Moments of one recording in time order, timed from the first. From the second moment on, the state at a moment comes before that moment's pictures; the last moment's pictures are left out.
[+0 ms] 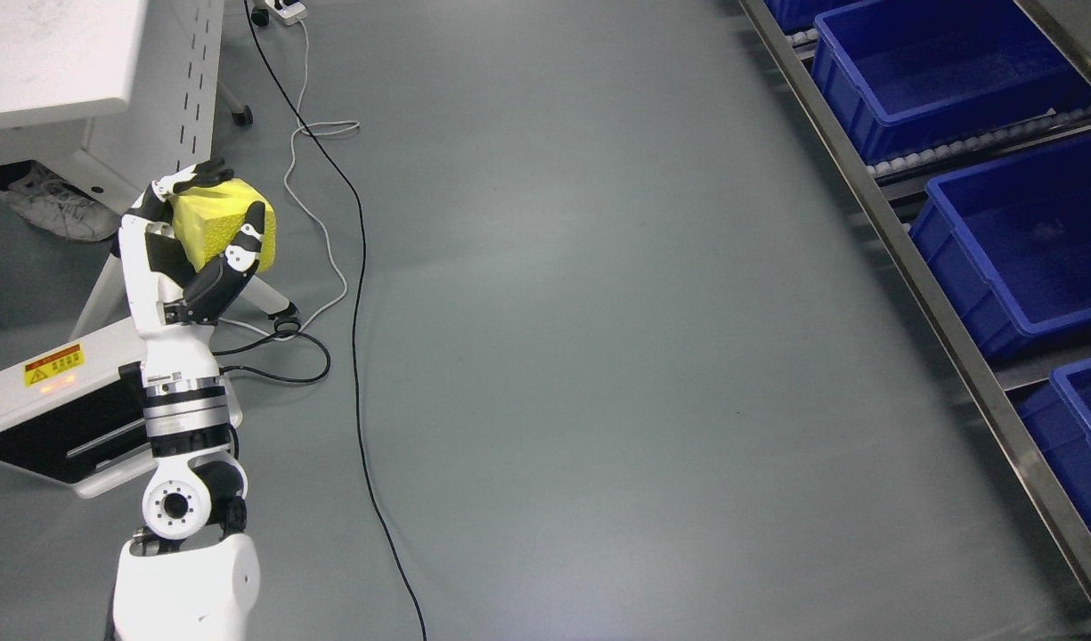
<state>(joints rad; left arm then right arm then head) -0.10 0.00 0.14 -1.61 0.13 -0.43 0.00 0.00 0.00 -0.09 0.00 0.00 -0.10 -0.03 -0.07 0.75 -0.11</state>
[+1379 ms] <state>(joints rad) -0.10 0.00 0.15 -1.61 0.13 -0.43 0.00 0.00 0.00 -0.09 0.00 0.00 -0.09 -0.03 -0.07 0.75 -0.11</state>
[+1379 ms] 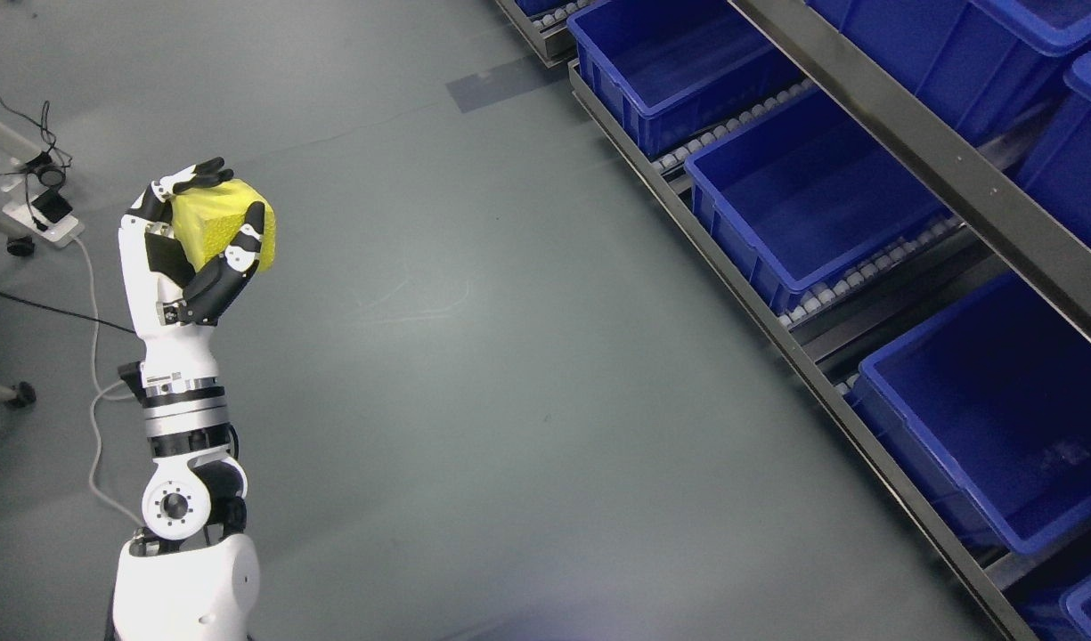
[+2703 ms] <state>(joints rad) -0.10 0.00 0.11 -1.61 0.12 -0.43 -0.01 0.00 0.00 -0.09 0.00 0.00 -0.09 -0.03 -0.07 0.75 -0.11</state>
